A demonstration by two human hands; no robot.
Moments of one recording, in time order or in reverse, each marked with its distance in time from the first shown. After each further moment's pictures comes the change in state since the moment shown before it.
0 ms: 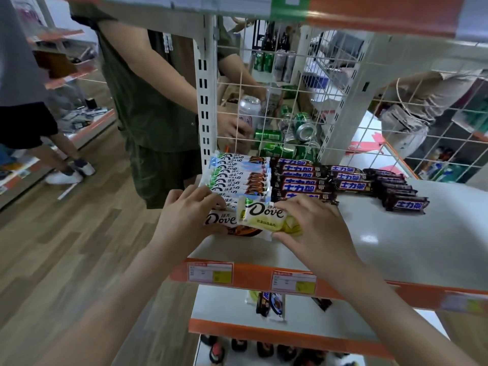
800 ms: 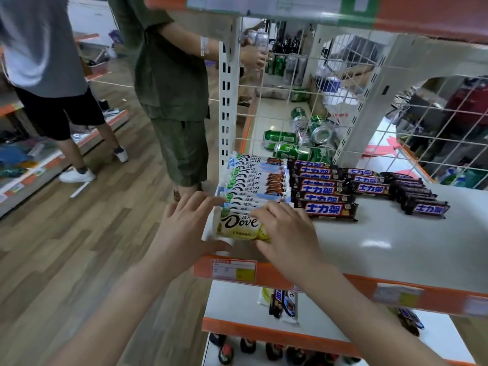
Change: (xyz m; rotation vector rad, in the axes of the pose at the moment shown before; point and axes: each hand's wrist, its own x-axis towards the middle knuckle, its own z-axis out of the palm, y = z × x) left_hand -0.037 -0.025 -0.013 -0.130 -0.050 -0.100; right_hand 0.017 -0.061 0.037 -0.037 -0.072 -0.100
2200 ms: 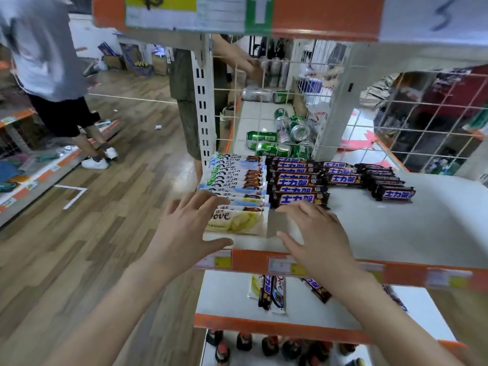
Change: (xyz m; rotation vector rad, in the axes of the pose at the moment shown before) left_hand -0.009 0.048 -0.006 0.067 0.049 0.142; right_hand -0.062 0.052 -0.033 0.056 0.067 0.163
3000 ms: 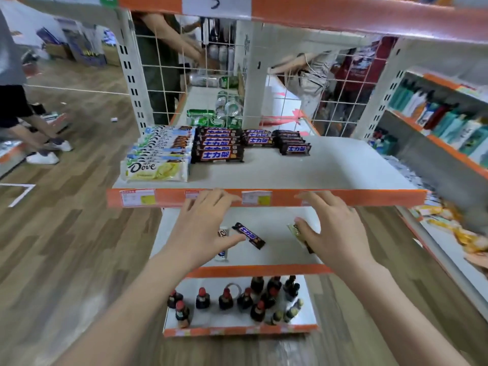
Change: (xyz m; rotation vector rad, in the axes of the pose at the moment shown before) left_hand -0.070 0.198 0.022 -0.142 -0.071 0.133; right_hand -0.194 0.091 -0.095 -0.062 0.139 0.215
